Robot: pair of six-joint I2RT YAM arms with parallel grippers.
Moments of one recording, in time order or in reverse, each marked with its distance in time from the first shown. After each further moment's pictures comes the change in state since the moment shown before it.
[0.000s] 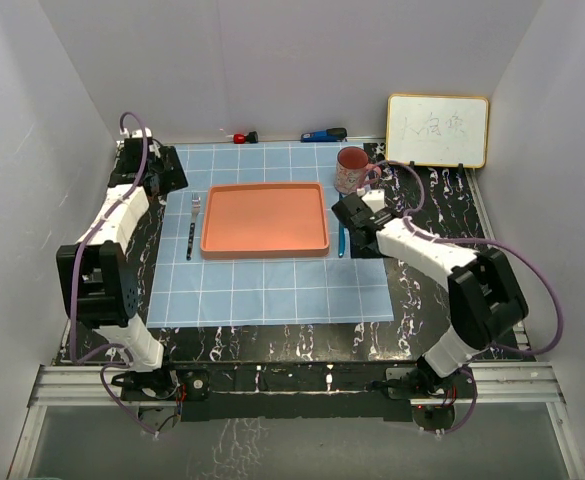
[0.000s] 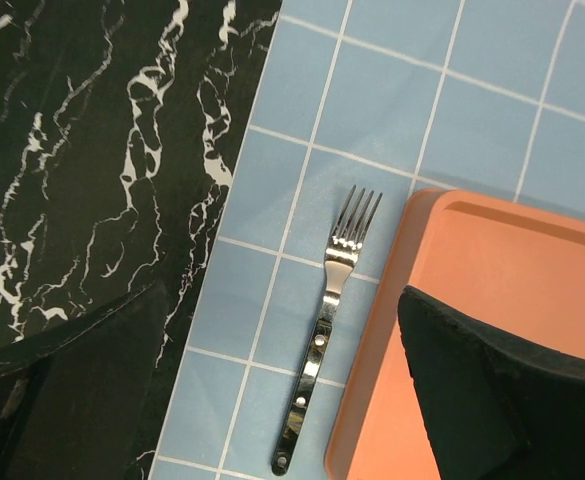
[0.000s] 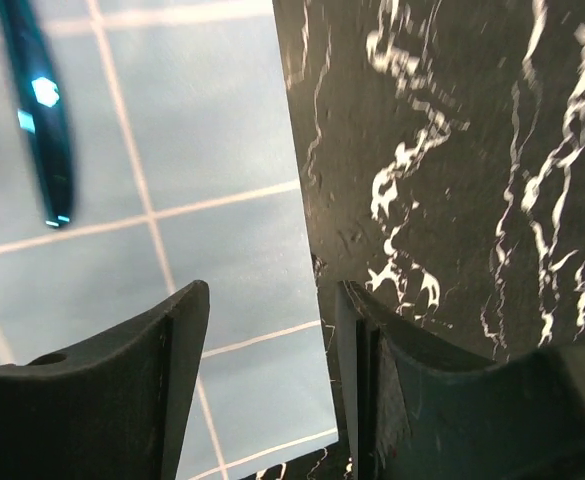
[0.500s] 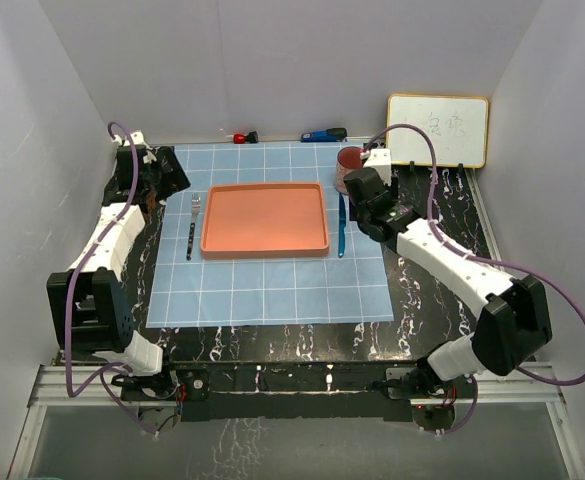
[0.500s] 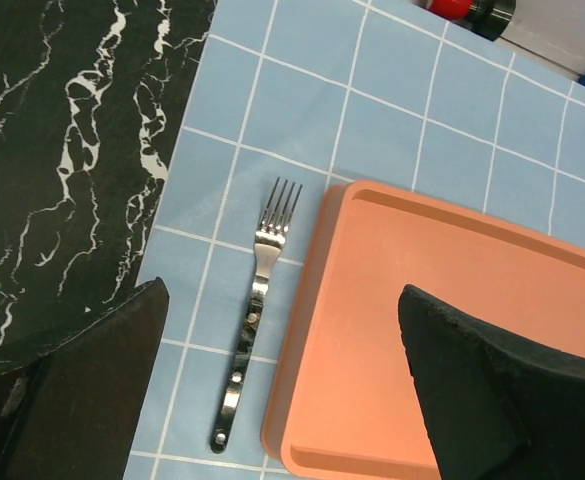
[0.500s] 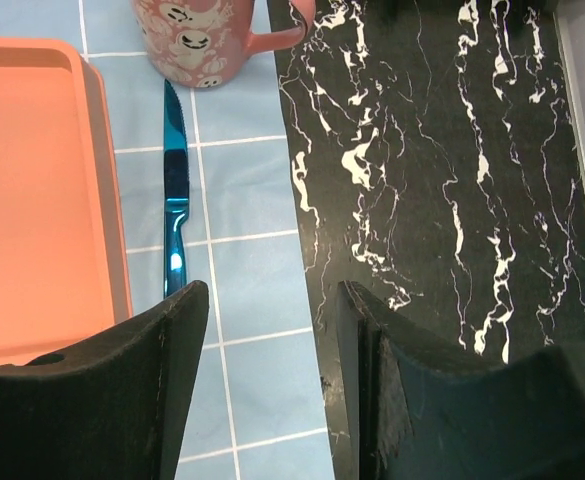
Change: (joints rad) left arm 0.000 -0.198 -0.156 0.106 0.096 -0.105; right arm 0.000 -0.206 0.113 0.239 0.084 -0.217
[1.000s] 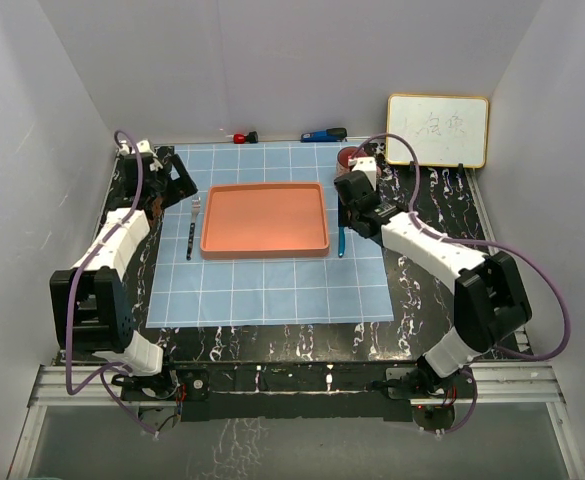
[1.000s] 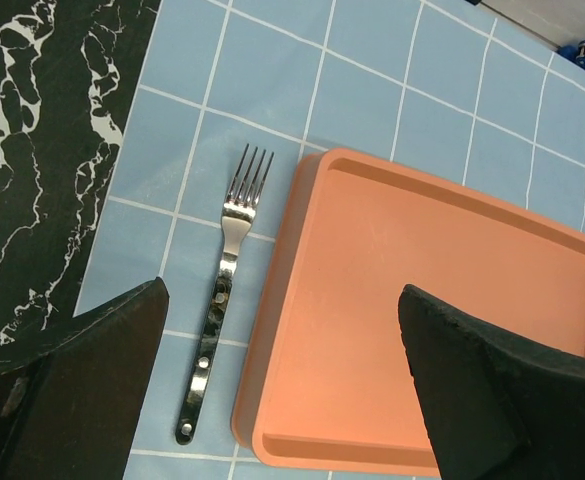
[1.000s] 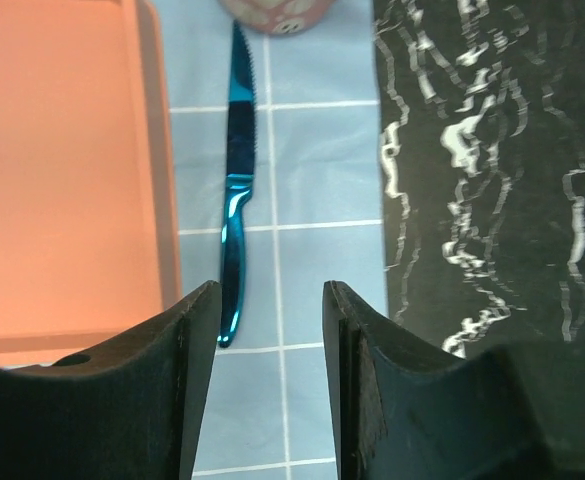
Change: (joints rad) left arm -0.023 0.000 -0.075 0.061 0.064 -0.072; right arm -0.019 0.150 -0.002 0.080 -0.135 0.028
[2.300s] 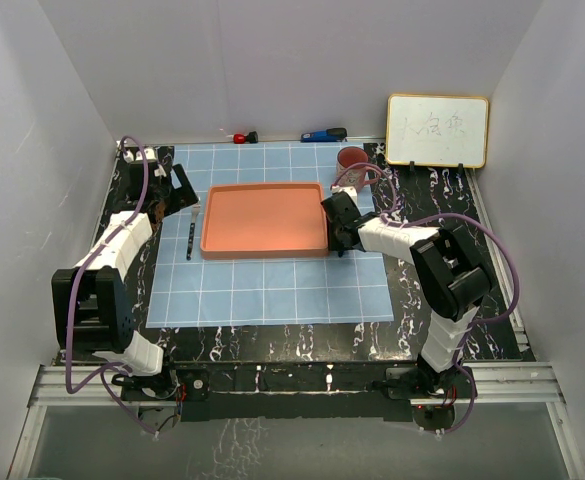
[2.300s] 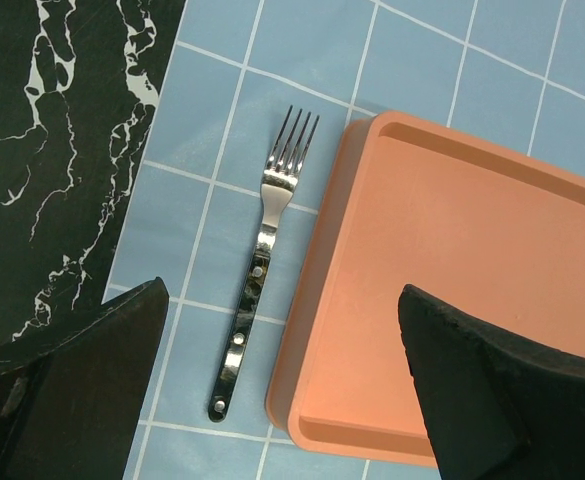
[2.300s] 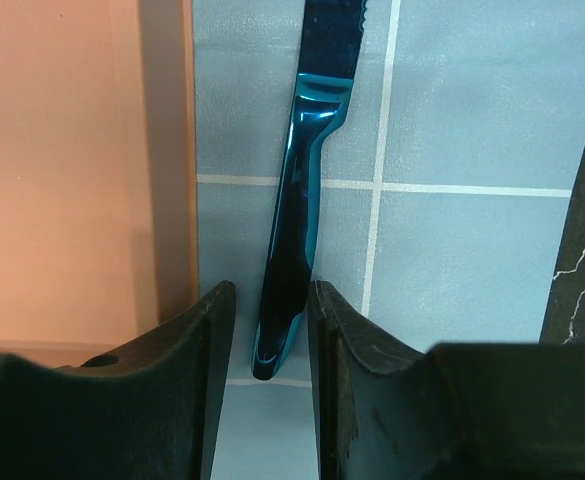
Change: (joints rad) left arm -0.016 0.000 -0.043 -0.027 -0.069 0.039; right arm 0.000 0.260 -0.085 0.150 -0.200 0.044
